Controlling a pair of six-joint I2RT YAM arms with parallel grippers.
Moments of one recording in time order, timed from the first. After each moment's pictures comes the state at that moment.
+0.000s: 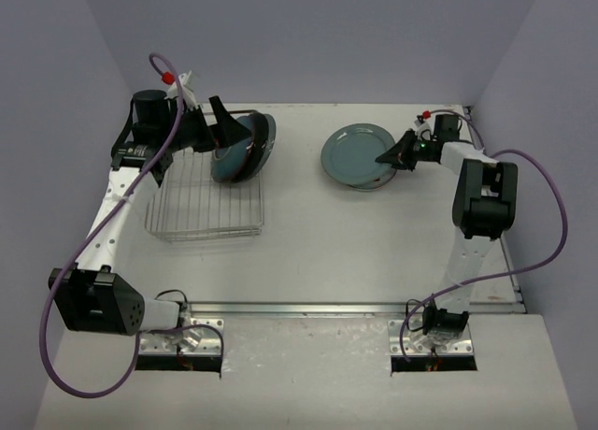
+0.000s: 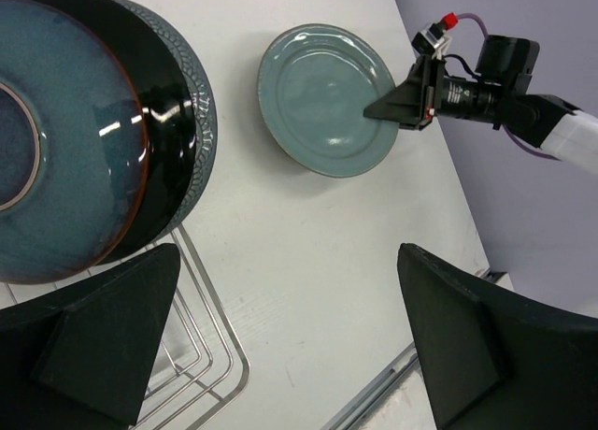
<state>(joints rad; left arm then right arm) -0.03 1.33 1.32 -0.42 0.61 -0.42 -0.14 2.11 1.43 -0.23 -0.83 0.51</state>
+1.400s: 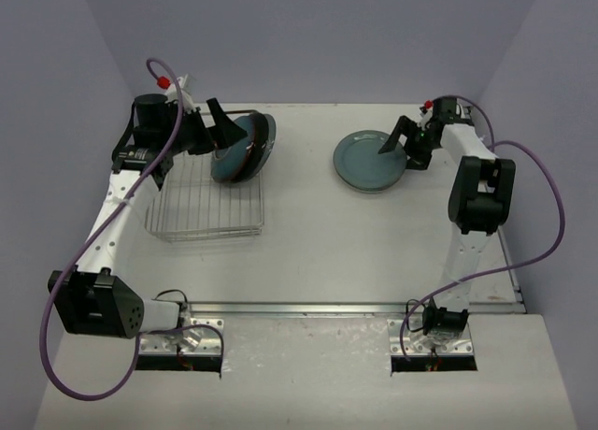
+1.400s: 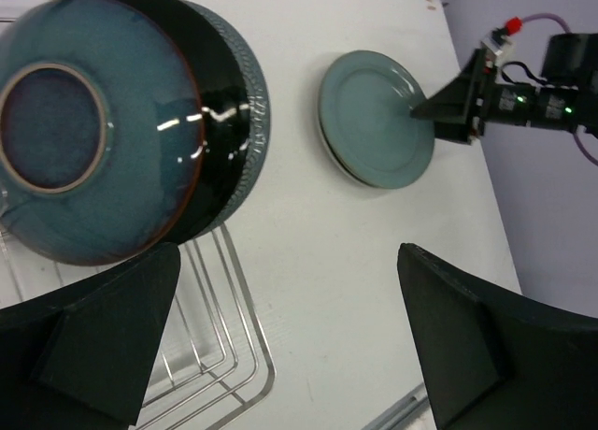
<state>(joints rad) -0.03 1.31 1.29 -0.42 0.48 -0.42 -0.13 2.18 1.69 -0.59 -0.44 0.33</state>
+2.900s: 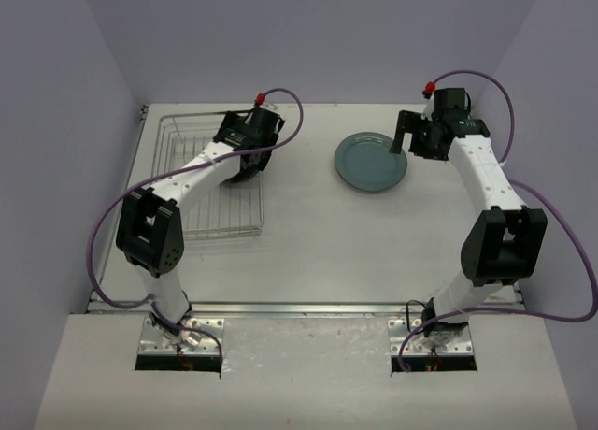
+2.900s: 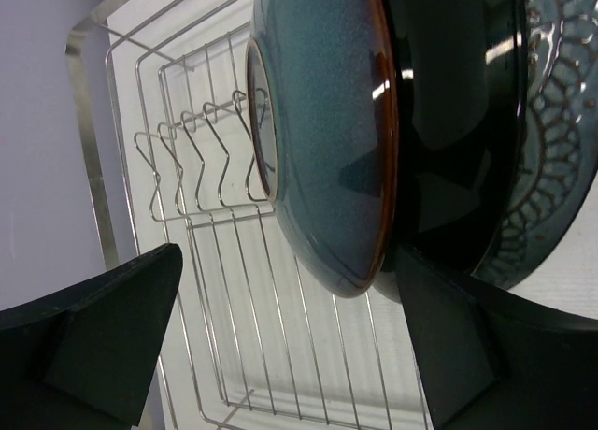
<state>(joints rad) -0.45 1.80 1.52 -0.60 -0.66 0.08 -0.01 1.67 1.47 -0.66 -0.09 0.15</state>
